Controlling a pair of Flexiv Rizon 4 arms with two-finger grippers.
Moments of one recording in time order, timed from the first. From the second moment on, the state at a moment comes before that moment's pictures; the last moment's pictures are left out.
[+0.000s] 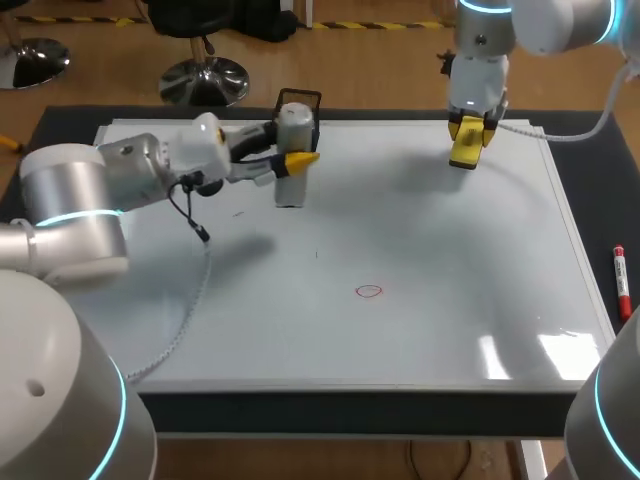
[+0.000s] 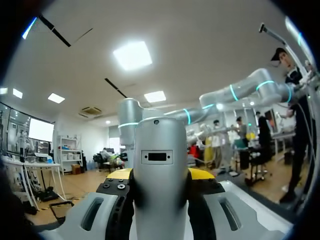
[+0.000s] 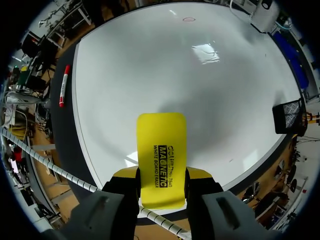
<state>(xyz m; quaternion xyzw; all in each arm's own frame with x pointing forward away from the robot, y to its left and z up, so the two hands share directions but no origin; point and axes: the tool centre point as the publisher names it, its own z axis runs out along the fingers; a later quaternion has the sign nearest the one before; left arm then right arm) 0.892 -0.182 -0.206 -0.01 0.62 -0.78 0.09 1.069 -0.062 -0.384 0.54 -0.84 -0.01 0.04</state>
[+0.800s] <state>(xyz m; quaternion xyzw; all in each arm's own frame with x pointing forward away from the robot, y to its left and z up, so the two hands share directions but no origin) 0.804 -0.260 -0.246 0.04 0.60 -0.79 -0.03 1.068 -0.062 -0.384 0.54 -0.84 -0.01 0.04</state>
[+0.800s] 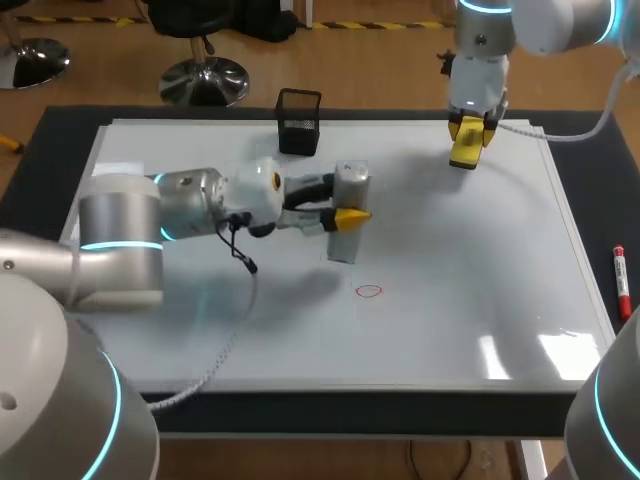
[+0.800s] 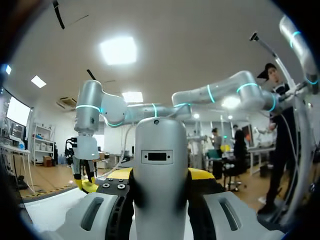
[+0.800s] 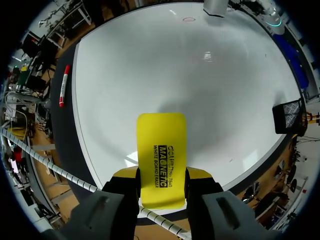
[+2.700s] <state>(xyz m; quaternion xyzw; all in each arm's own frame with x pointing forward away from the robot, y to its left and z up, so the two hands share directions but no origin) 0.775 -0.298 -0.293 0.01 0.63 -0.77 -0.08 1.068 -0.062 -0.384 0.54 -0.84 -0.01 0.04</state>
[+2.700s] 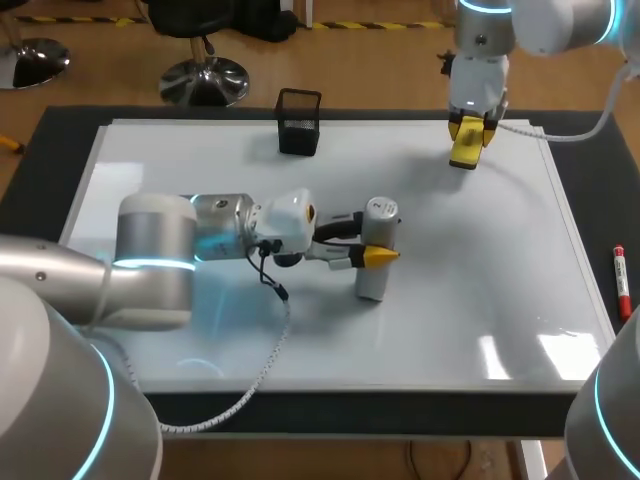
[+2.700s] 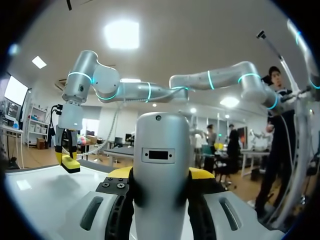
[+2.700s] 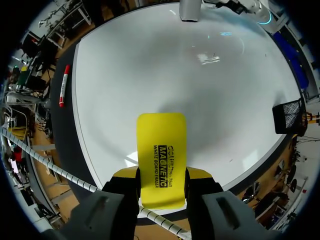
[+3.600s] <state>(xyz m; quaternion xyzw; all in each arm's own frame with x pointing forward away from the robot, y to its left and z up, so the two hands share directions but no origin) 0.779 -0.292 -0.281 0.02 0.62 -0.78 -0.06 1.068 -0.062 -0.384 0.54 -0.84 -0.01 0.04</state>
